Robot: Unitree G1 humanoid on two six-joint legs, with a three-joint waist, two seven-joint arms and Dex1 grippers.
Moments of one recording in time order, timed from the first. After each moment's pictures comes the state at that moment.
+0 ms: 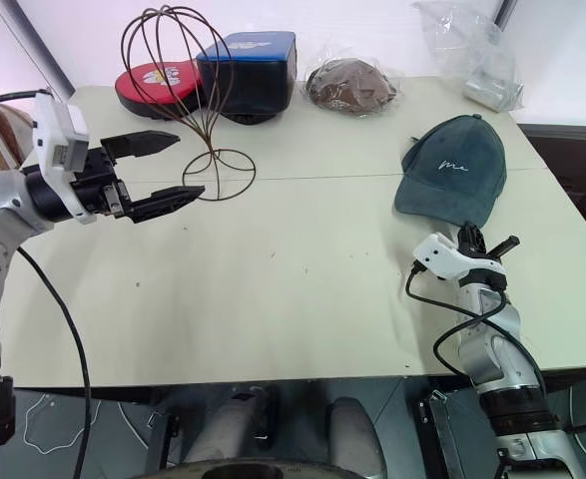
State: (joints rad) left arm -0.52 0.82 0.20 -0.31 -0.64 0.60 -0.92; right arm -0.13 -0.61 0.02 0.04 -0.72 0.27 -0.07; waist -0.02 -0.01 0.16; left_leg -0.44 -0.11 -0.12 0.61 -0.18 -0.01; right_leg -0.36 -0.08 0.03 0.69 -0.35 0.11
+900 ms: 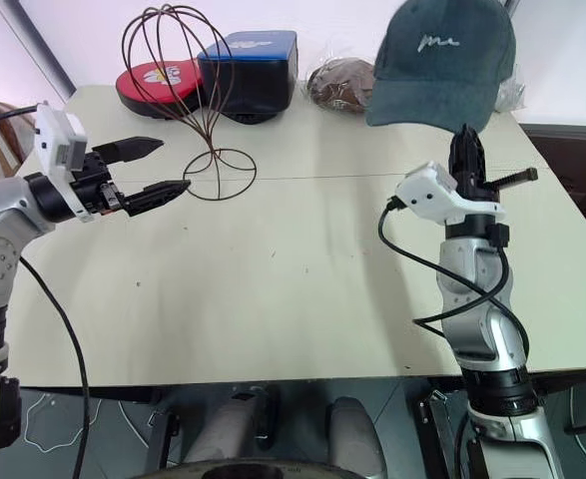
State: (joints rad) left arm -0.51 0.80 0.21 -0.11 -0.56 0.51 -0.91; right arm -0.32 -0.48 -0.03 -0.30 -0.70 0.21 -0.09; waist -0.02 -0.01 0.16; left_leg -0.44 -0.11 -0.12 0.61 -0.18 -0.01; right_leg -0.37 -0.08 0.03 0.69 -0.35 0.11
